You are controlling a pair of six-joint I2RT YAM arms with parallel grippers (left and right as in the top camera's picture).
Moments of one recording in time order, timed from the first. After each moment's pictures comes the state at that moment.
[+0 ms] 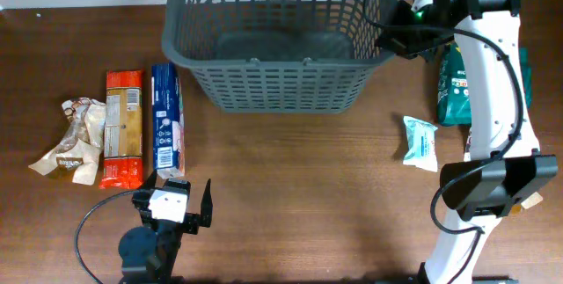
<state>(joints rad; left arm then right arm) 0.02 0.01 0.13 -0.41 0.14 0.17 0.05 2.08 2.35 -1.48 -0.35 0.54</state>
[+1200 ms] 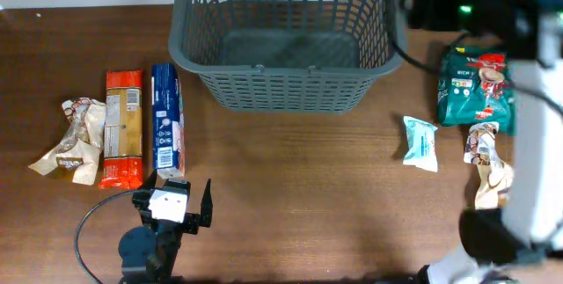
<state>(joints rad) 0.02 0.01 0.13 -0.41 0.14 0.17 0.04 1.80 2.45 -1.37 -0.14 0.08</state>
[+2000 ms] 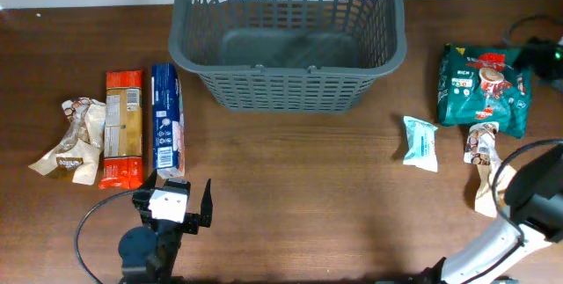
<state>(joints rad) 0.02 0.01 0.13 -0.41 0.14 0.17 -0.58 2.07 1.97 -1.07 -0.08 0.04</state>
